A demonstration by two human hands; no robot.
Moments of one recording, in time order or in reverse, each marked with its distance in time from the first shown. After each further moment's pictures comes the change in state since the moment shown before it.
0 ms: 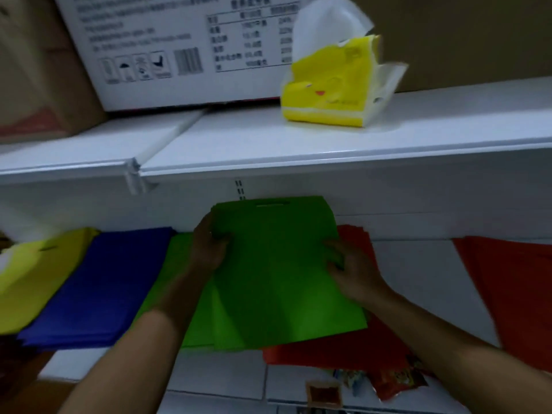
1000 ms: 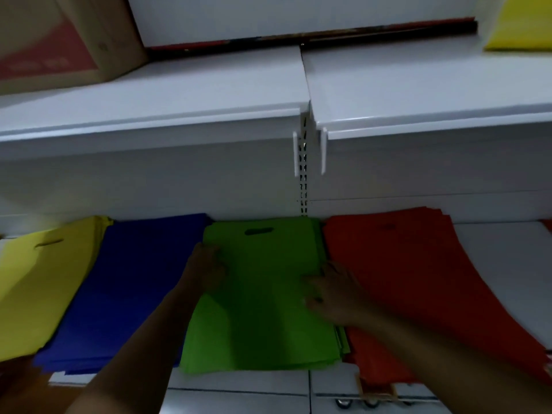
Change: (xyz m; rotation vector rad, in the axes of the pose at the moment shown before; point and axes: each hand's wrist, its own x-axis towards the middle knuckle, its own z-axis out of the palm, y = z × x) left_hand 0.097 -0.193 -0.094 0.513 -0.386 -0.164; right_hand 0.061 -0.032 0.211 -0.559 -0.451 0.034
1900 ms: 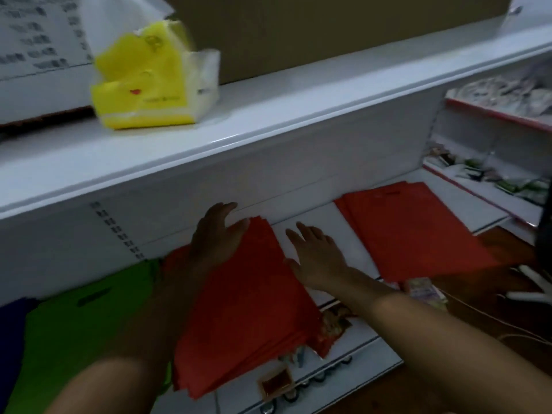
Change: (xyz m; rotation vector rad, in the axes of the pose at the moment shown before) left_hand -0.104 0.372 0.118 -0.057 0.041 0.574; right_hand -0.186 0.208 -0.111 0.006 0.373 0.339
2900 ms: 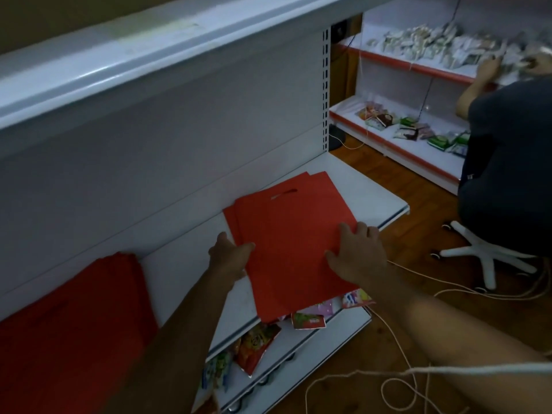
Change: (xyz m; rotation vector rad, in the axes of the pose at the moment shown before) left_hand 0.073 0.177 0.270 -0.420 -0.311 -0.561; right_hand -0.038 0.330 -0.022 0.050 0.025 0.634
